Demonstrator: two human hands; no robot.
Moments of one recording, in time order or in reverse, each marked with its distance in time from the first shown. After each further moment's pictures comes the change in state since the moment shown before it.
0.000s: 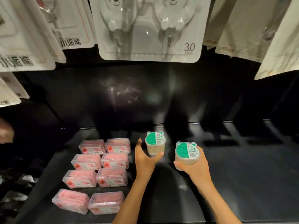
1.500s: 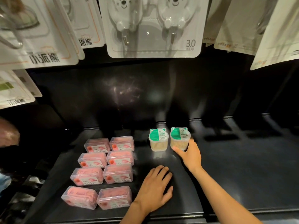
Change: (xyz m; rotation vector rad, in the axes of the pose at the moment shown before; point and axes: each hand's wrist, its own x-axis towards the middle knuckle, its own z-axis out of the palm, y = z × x) left_hand -0.066 -0.041 -0.035 0.937 -0.336 1.037; right_hand 0.037 0.018 0.029 -0.402 0.064 -0.103
